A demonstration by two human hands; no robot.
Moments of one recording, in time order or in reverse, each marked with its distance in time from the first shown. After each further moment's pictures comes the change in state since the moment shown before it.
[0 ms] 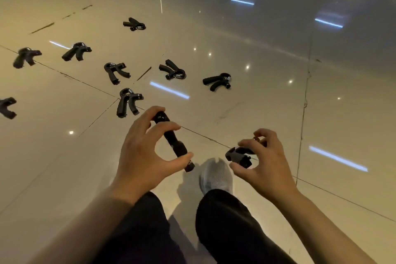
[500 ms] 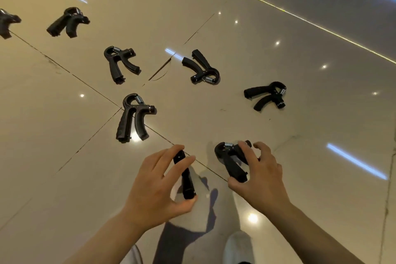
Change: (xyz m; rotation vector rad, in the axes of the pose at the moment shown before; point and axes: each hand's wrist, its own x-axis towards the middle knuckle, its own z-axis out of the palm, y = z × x) left_hand 0.106 -0.207 0.099 0.163 -0.250 0.014; right_hand 0.236 0.007 0.167 -0.176 -0.362 0.077
